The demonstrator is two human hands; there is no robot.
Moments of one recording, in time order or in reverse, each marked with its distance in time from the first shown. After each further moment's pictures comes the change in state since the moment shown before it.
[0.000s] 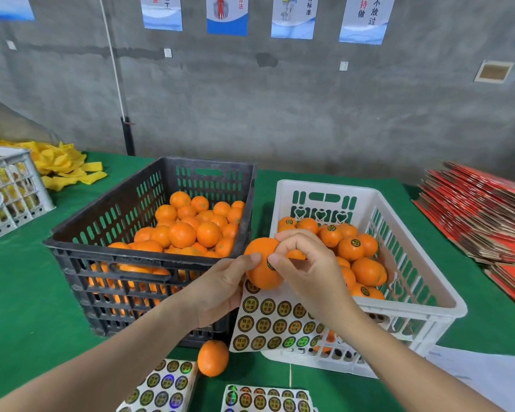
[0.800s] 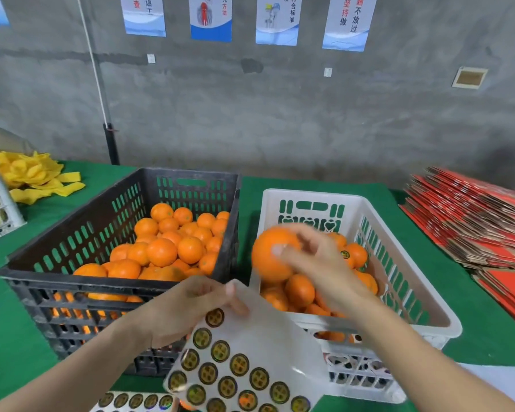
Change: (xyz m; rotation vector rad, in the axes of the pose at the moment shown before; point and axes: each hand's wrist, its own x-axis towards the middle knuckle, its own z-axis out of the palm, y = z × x) left_hand 0.004 0.014 -0.033 0.365 -0.145 -0.034; right_hand 0.043 0.015 -0.037 0.219 -0.108 0.301
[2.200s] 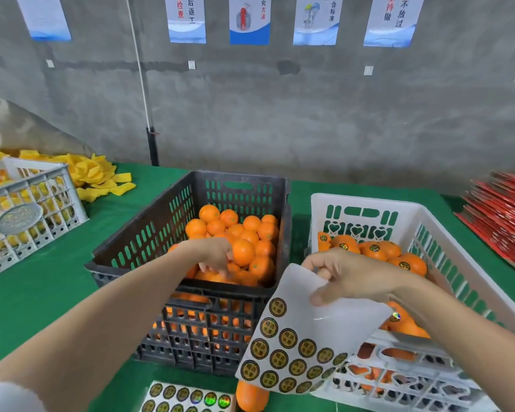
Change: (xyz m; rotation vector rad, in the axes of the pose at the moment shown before) left_hand 0.063 0.002 -0.151 1.087 0.192 -0.566; right_hand 0.045 0.003 0.023 -0.240 -0.672 0.255
